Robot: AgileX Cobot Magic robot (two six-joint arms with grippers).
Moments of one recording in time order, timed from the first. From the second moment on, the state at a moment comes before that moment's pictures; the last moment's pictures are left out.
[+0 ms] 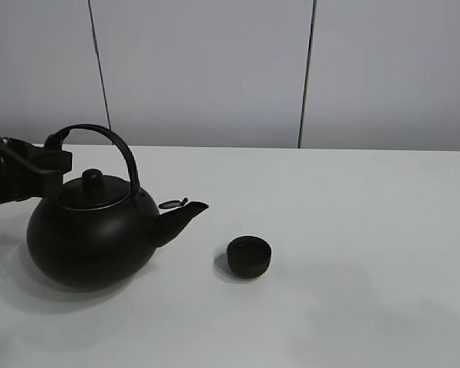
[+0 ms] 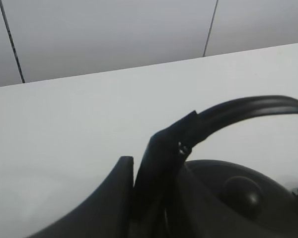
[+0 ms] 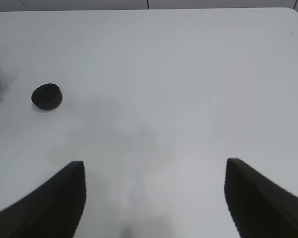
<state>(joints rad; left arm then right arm) -0.25 1.73 -0.40 0.27 -0.99 -0.12 0.15 -0.02 -0.47 -0.06 1.08 0.06</state>
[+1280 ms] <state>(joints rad) -0.25 1.73 -0.40 0.28 -0.99 -0.08 0.15 -0.02 -0.47 -0.06 1.08 0.06</state>
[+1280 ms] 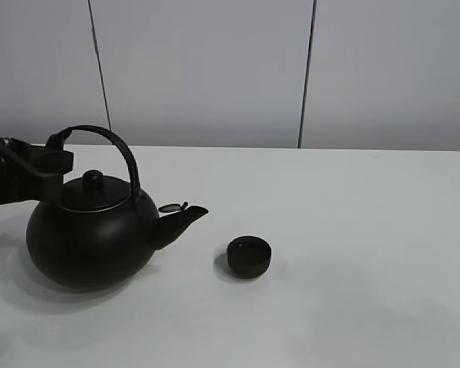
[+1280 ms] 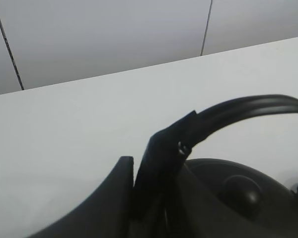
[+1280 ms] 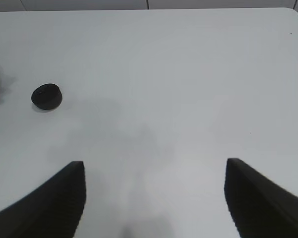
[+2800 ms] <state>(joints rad) -0.25 1.82 -0.41 0.28 -1.12 -0.12 0.15 -0.02 -0.47 -0.06 1.08 0.06</state>
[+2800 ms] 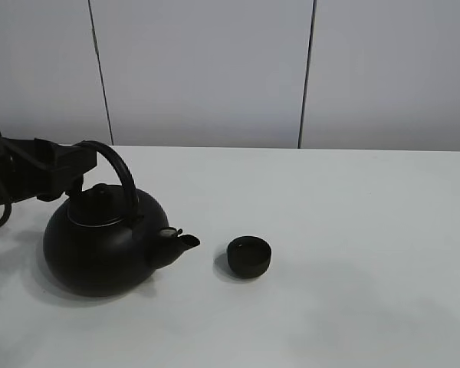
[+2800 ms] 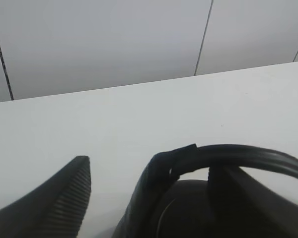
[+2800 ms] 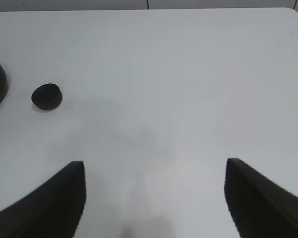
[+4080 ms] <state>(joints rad) -0.20 1.74 -0.29 0.18 -1.15 -0.19 0.15 -0.02 -0.47 -0.06 1.08 0.06</state>
